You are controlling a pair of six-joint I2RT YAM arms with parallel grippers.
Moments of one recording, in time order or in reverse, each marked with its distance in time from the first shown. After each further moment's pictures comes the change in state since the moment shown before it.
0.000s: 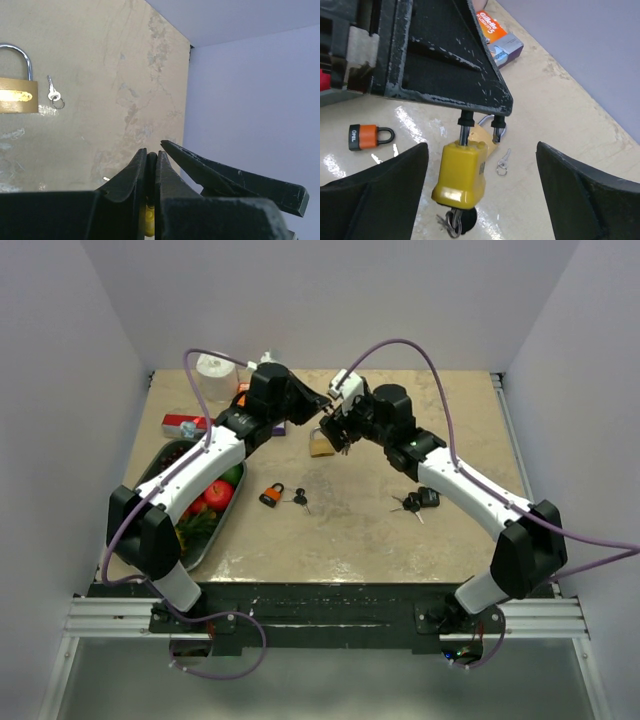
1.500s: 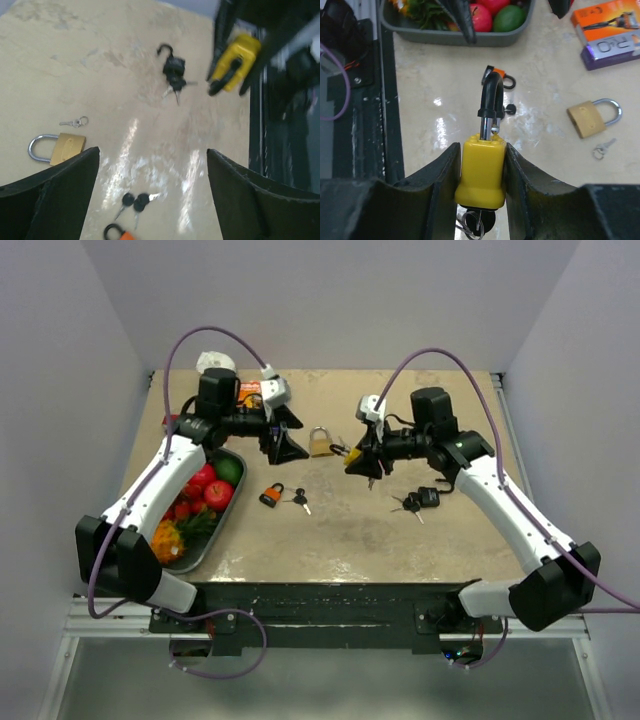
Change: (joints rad) left arm 0.267 -0.171 -0.185 -0.036 0.978 1.263; right arm -0.157 -0.195 0.013 -0.492 -0.642 -0.133
